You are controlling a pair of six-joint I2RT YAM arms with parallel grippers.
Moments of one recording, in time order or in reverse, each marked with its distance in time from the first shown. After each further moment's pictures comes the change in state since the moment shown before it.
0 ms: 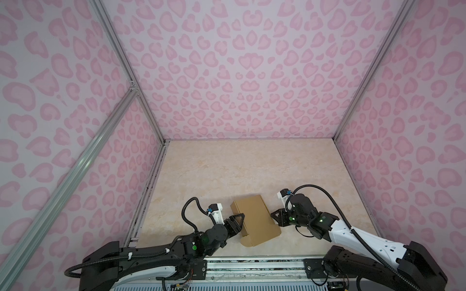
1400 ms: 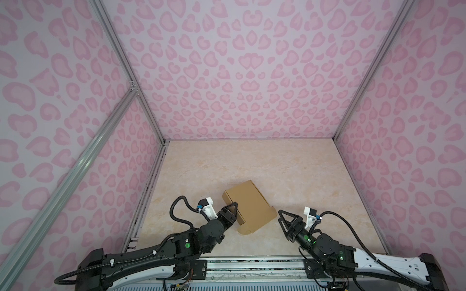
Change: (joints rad) left arm 0.001 -0.119 0.141 -0.188 -0.179 -0.080; right arm 0.597 -0.597 -0.435 0.489 0.810 0.906
